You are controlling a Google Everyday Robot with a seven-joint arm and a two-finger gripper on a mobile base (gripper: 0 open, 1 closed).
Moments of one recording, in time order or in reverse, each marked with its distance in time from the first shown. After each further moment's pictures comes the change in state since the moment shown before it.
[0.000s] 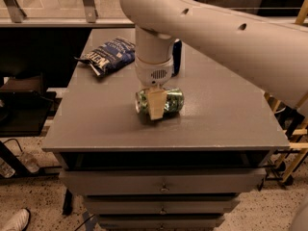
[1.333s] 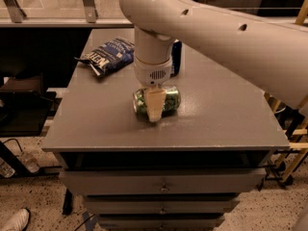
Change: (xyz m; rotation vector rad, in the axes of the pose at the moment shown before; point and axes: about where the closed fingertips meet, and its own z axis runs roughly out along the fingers) arm -0.002 -0.003 0.000 0.024 -0.008 -0.001
